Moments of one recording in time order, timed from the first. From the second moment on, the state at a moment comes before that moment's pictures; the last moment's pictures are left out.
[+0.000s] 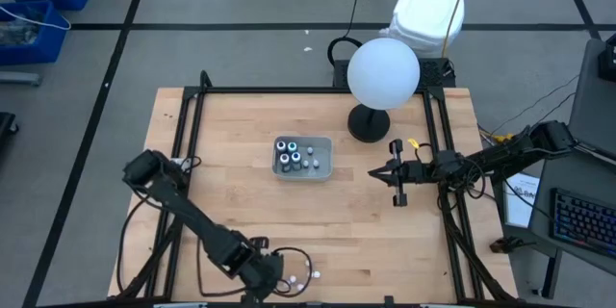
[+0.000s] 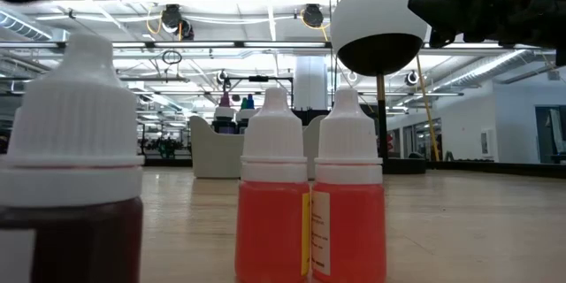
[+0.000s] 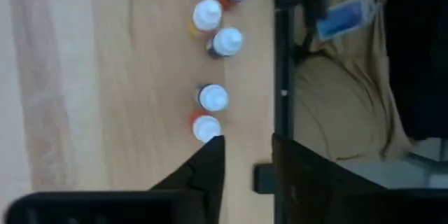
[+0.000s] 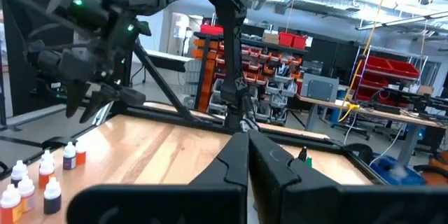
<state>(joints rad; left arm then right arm) -0.70 1.89 1.45 -0.70 0.08 -0.74 0.17 0.92 0.06 1.04 0.10 -0.19</state>
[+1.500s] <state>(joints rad) -0.72 1.99 1.40 -0.68 0.01 -0.63 0.17 0.92 0.06 1.04 0.10 -0.19</state>
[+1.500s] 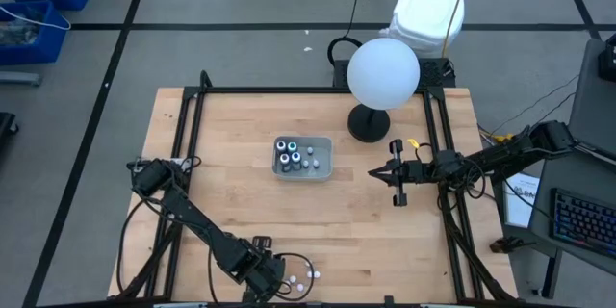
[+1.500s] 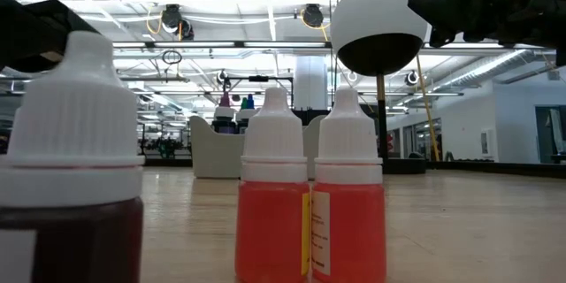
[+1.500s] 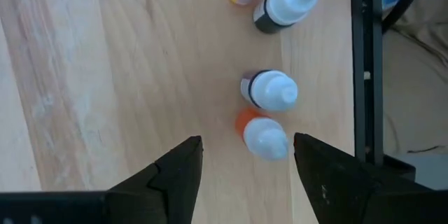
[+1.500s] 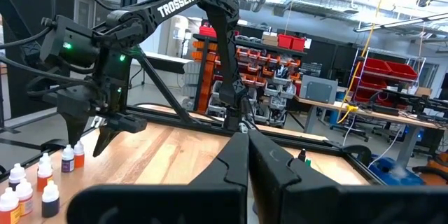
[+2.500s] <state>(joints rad) -0.72 1.99 1.40 -0.61 0.02 -0.63 0.17 0.92 0.06 1.04 0.10 -0.19</state>
